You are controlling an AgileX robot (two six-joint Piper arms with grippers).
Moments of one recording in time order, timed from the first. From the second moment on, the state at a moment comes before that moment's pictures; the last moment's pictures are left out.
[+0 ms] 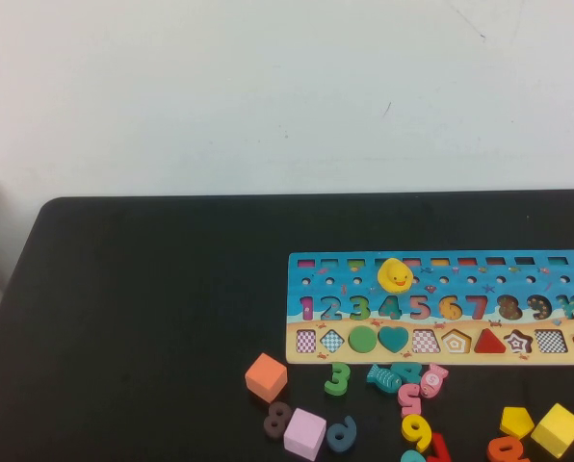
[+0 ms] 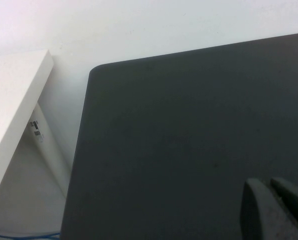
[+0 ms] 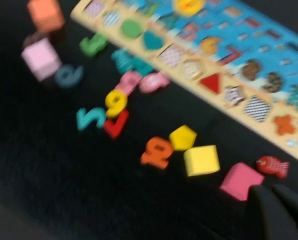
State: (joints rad) right arm -0.01 0.88 -0.92 0.34 1.12 -0.67; left arm -0.05 -0.01 0.02 -0.06 0.35 0.10
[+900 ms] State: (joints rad) right arm 0.42 1.69 -1.03 -0.17 0.92 0.00; left arm -0.05 -0.01 0.02 -0.06 0.35 0.10
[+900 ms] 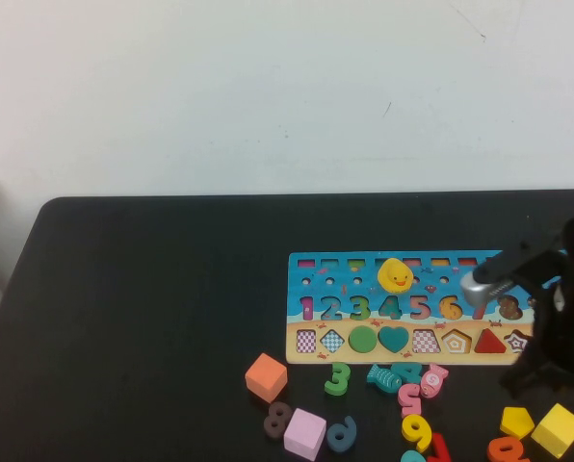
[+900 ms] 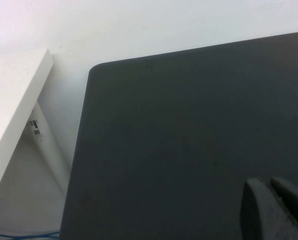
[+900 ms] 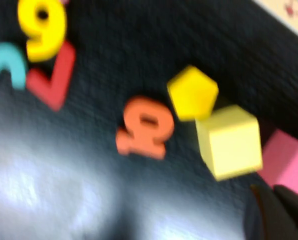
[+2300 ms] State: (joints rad) right arm 0.41 2.03 -1.04 -0.22 0.66 0.27; left arm -0.05 -0.01 0.02 -0.06 0.36 0.10
